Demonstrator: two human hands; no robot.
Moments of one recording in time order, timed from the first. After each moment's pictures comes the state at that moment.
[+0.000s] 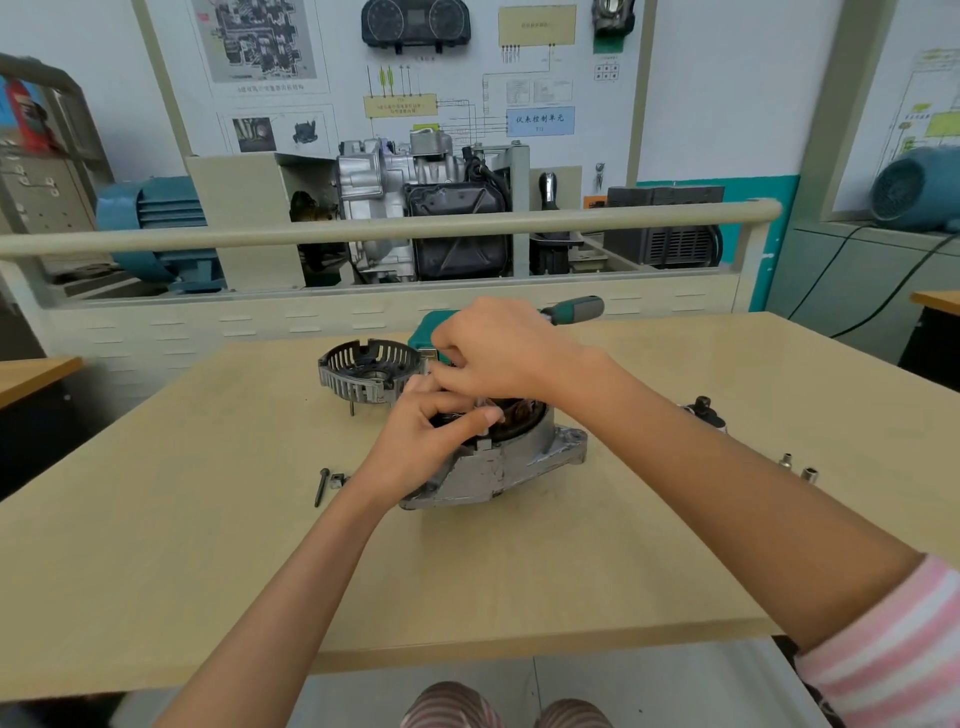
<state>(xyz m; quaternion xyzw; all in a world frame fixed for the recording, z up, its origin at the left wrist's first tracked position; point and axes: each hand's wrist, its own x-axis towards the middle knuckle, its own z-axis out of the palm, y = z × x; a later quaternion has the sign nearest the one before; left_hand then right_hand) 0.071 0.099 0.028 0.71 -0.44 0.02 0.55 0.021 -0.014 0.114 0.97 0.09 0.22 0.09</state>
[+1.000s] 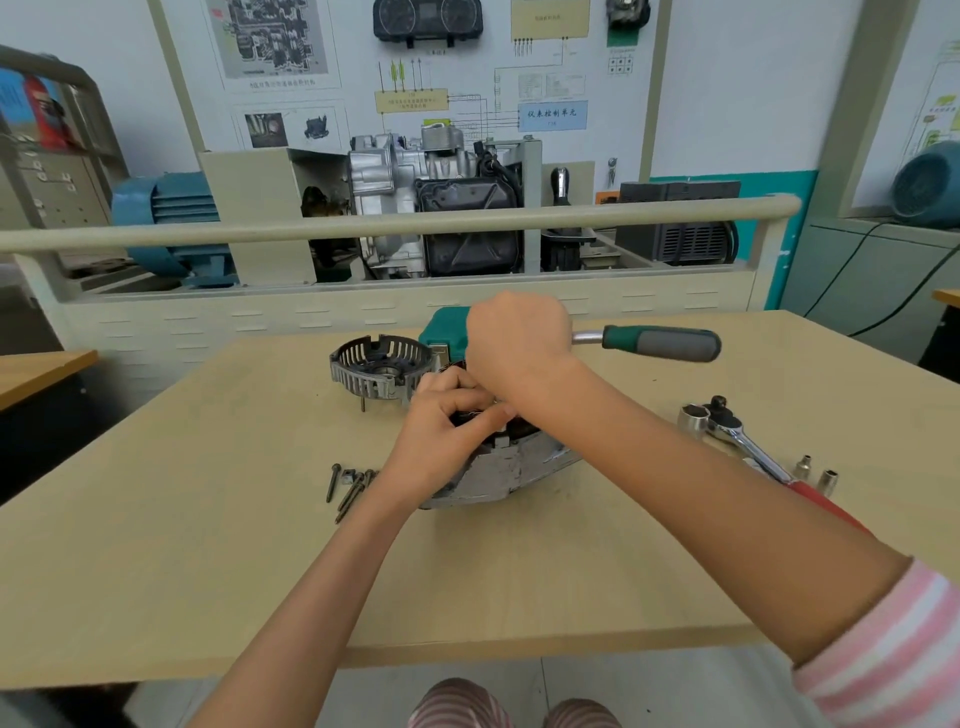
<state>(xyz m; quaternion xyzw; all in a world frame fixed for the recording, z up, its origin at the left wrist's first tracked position) 0.069 0.093 0.024 0.72 -0.43 0.06 0.54 0.031 0.003 0.104 0.95 -0.13 0.25 0.15</state>
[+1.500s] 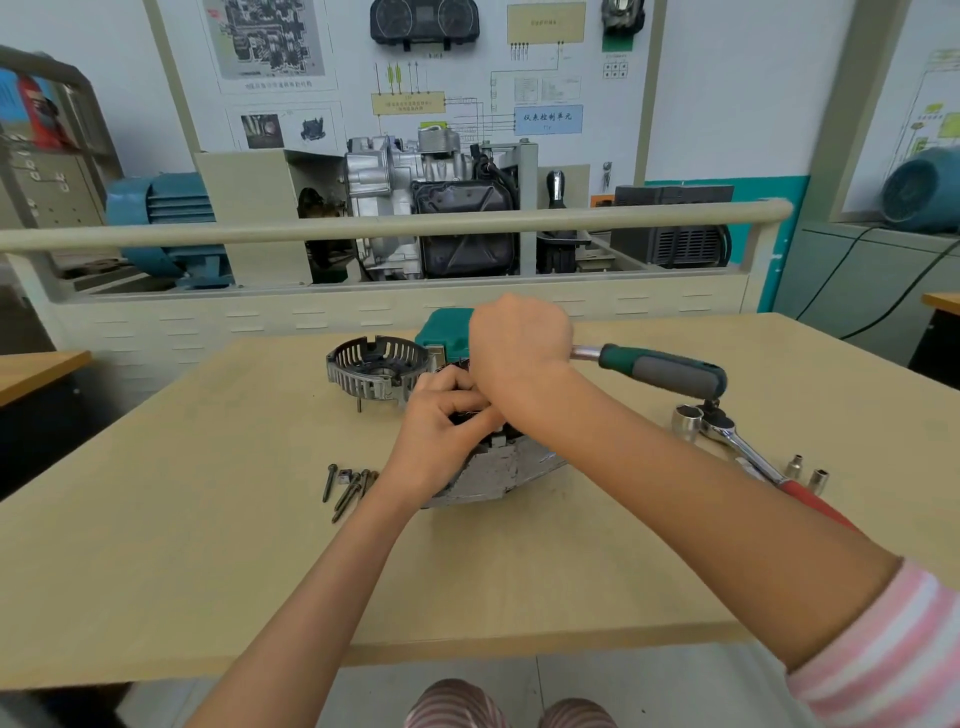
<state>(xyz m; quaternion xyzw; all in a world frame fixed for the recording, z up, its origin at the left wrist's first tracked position) 0.066 0.090 0.023 0.70 -0.43 0.06 0.57 0.028 0.008 0.103 0.95 -0.17 0.24 0.13</state>
